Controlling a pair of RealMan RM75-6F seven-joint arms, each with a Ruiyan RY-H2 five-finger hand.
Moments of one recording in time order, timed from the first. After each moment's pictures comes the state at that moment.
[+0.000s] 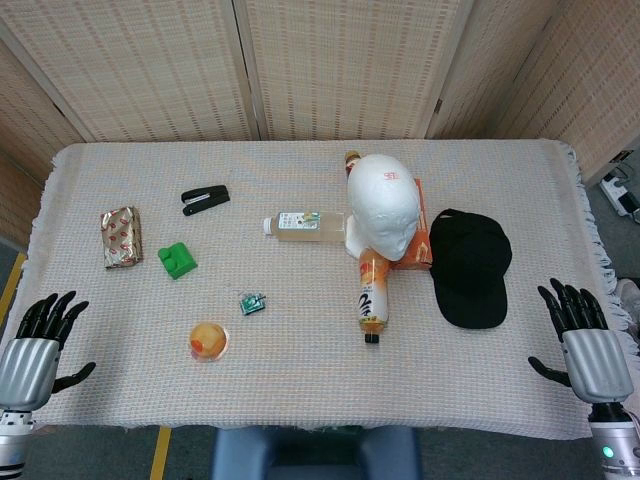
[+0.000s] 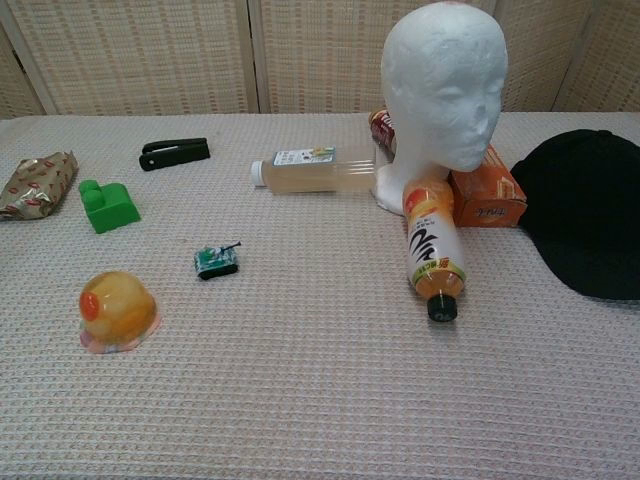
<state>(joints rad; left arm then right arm) -0.11 -1.20 -0.04 -1.53 1.58 1.54 0.10 0.06 -1.12 0.04 -1.65 -1.53 1.50 -0.13</state>
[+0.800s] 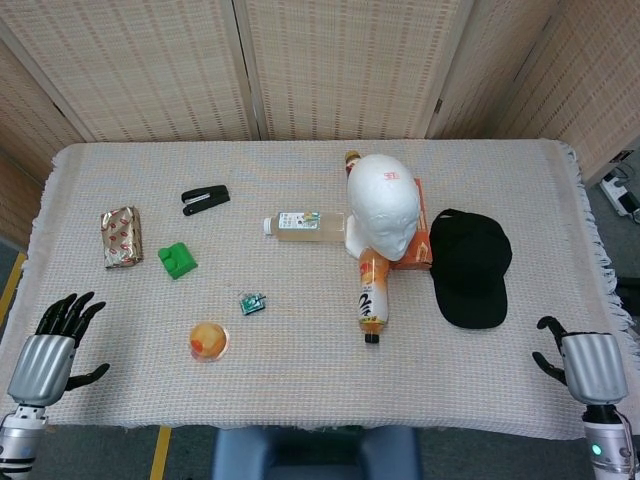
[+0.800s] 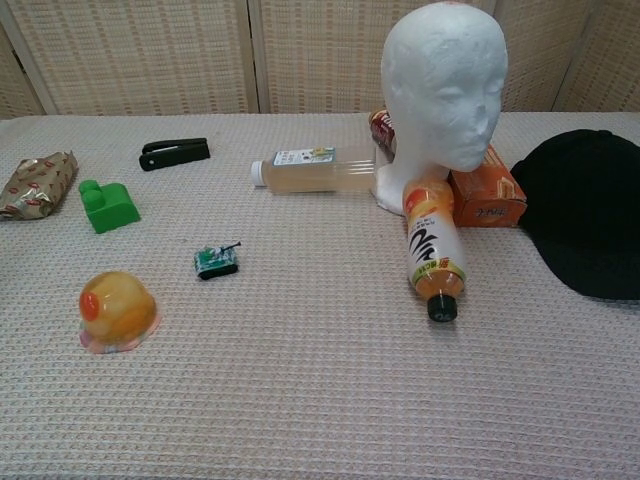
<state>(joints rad) -0.14 -1.19 -0.02 -1.55 1.59 1.49 0.06 0.05 -1.39 0.06 -1.23 -1.58 1.61 -0.08</state>
